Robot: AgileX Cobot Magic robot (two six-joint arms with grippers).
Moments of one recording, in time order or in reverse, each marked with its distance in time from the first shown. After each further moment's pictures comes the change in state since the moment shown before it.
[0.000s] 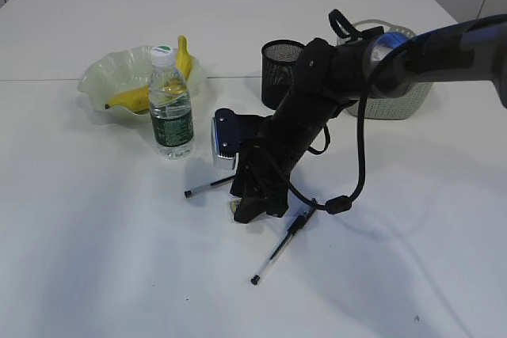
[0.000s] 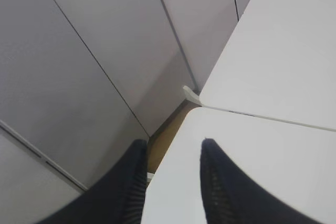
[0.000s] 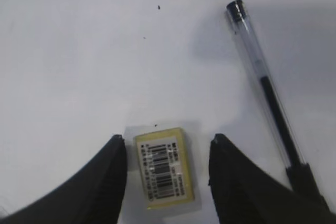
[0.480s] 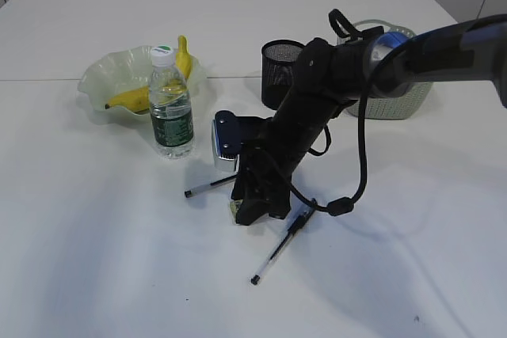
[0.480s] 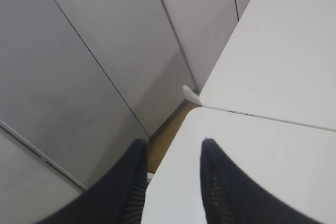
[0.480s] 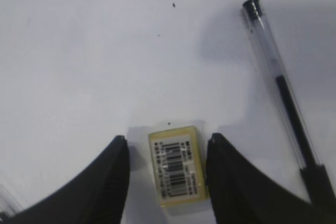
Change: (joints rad) left arm 0.000 0.000 0.000 0.000 0.000 0.000; right arm 0.000 0.000 0.000 -0.006 0.031 0.000
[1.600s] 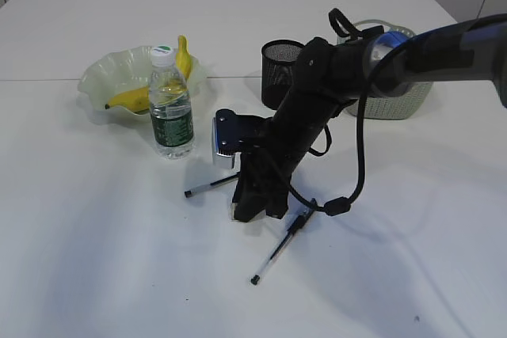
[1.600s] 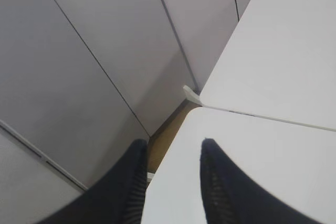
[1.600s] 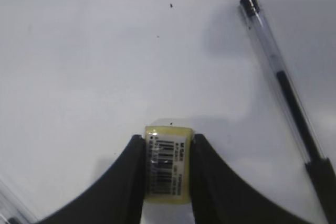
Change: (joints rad) left arm 0.000 0.000 0.000 0.000 0.000 0.000; right arm 0.000 0.000 -0.004 0.000 0.008 0.050
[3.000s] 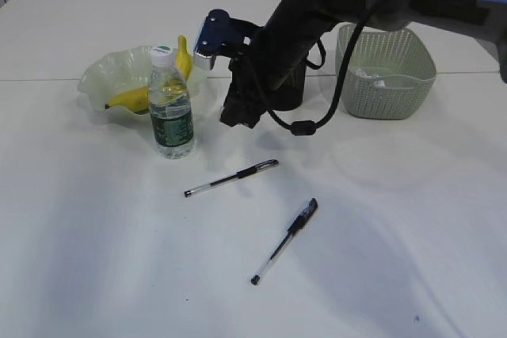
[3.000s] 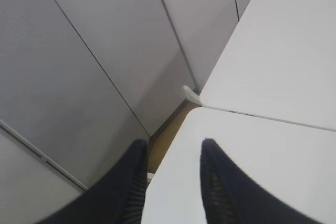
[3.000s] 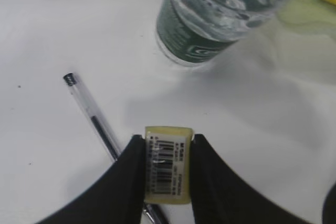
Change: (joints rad) left arm 0.000 0.000 0.000 0.000 0.000 0.000; right arm -0.008 0.000 -0.360 -0.171 0.023 0.343
